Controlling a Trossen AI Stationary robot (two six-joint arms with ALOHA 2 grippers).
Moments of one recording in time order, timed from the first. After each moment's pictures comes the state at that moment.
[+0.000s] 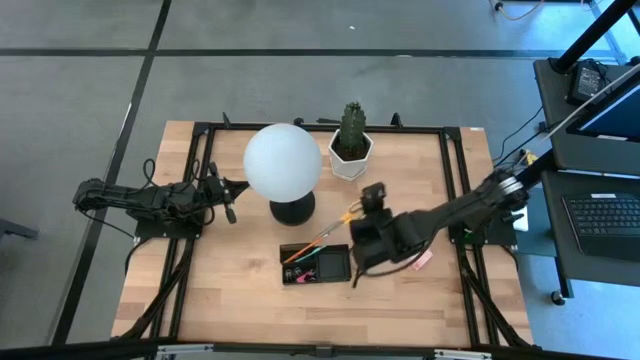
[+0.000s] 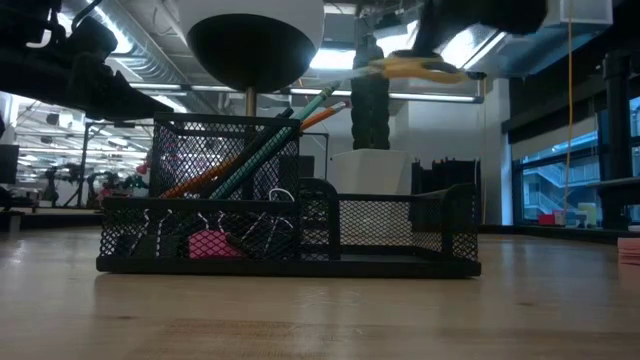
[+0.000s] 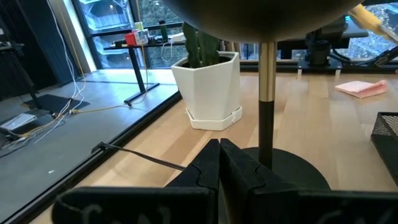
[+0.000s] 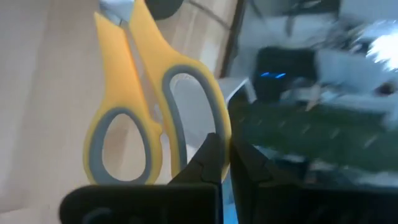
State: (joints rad) left arm -0.09 0.11 0.06 -0.08 -0.58 0.04; right arm 0.42 1.75 1.58 -1.32 0.93 0.00
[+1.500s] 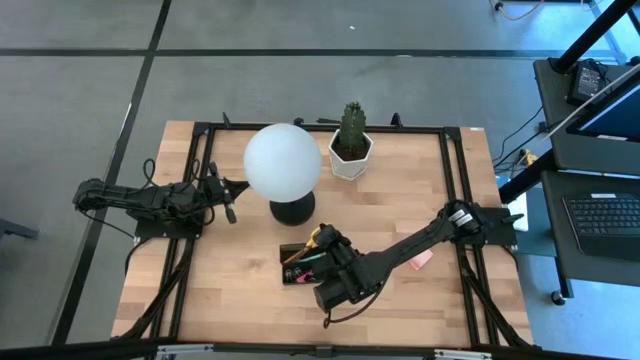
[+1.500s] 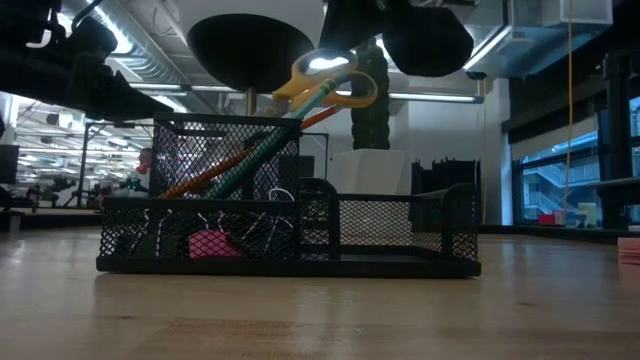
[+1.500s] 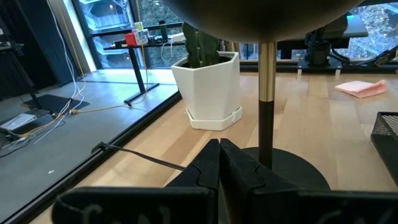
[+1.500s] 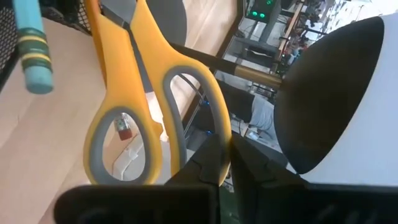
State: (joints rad) left arm -0.09 0.11 0.06 -0.08 -0.58 0.04; right arm 0.50 2.18 1.92 -1.17 1.14 -0.40
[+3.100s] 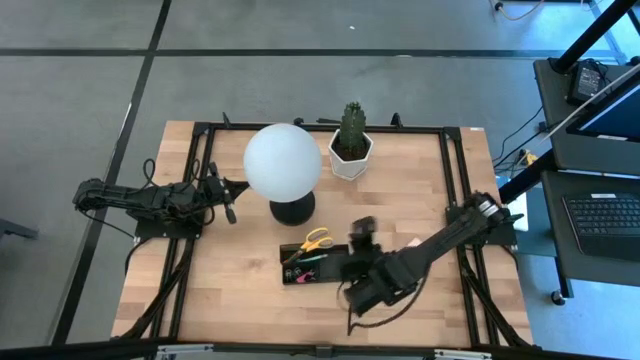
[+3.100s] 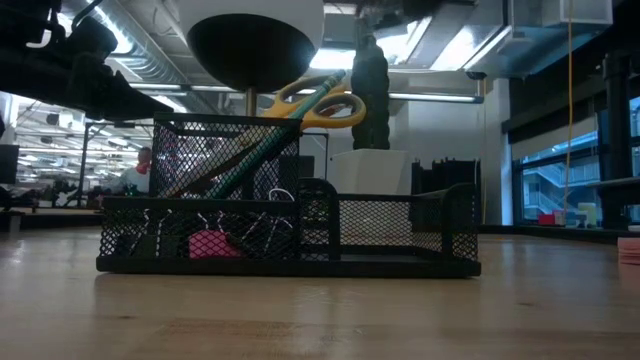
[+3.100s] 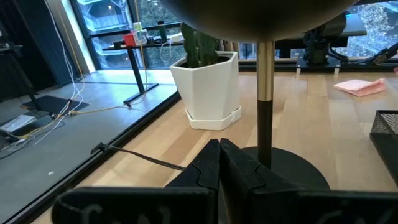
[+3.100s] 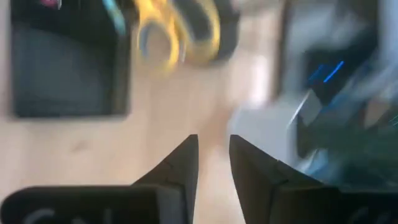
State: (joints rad) left arm -0.09 0.11 0.06 -0.08 -0.58 0.05; right arm 0.57 2.00 1.92 -1.44 0.82 0.23
